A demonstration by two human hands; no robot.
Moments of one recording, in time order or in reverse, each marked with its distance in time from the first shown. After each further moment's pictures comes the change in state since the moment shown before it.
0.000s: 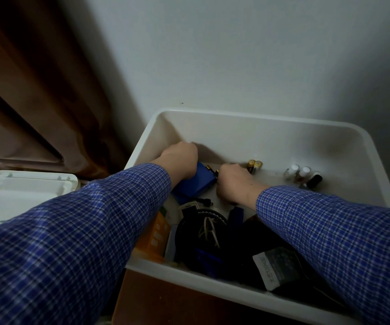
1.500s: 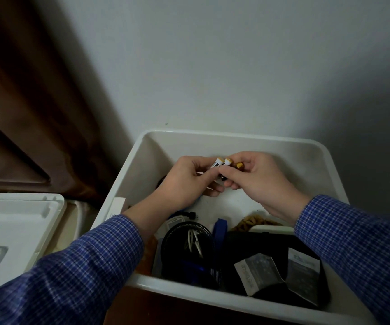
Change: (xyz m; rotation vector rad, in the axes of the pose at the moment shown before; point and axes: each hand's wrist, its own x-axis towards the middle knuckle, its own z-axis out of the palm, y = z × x) left_hand -0.076 0.036 -0.012 -1.382 0.047 0.448; right_hand -0.069 0.043 -0.063 1.193 0.273 -0.135
